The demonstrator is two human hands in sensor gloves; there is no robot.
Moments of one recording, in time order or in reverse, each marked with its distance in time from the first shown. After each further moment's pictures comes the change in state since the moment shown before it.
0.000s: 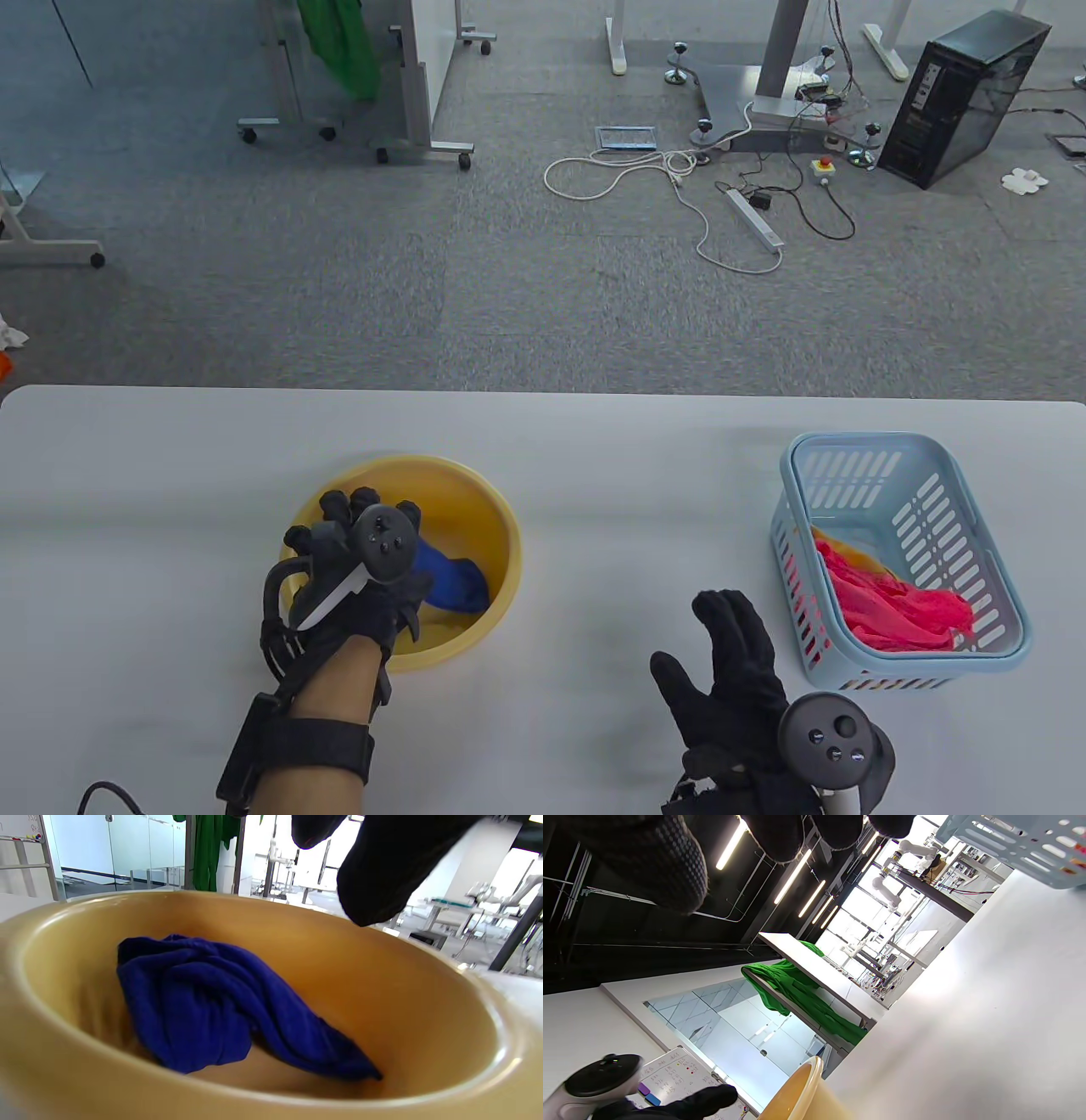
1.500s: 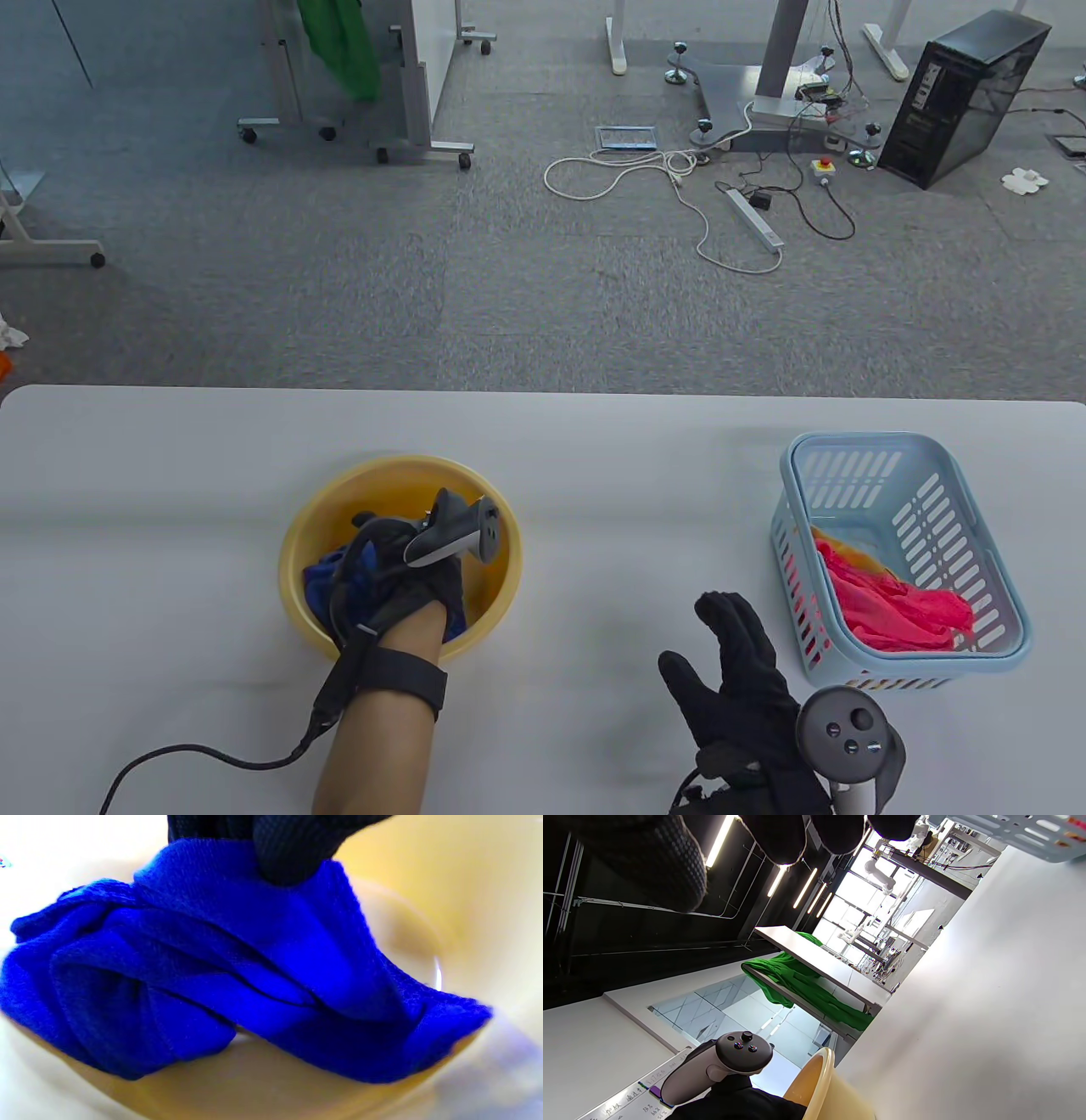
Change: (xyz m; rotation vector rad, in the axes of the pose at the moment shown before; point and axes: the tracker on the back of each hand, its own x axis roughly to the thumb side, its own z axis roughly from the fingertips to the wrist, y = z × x) left_hand 0.053 -0.043 -0.063 -0.276 0.027 -0.413; right_hand -0.001 -0.005 -0.001 0.045 0.027 -0.079
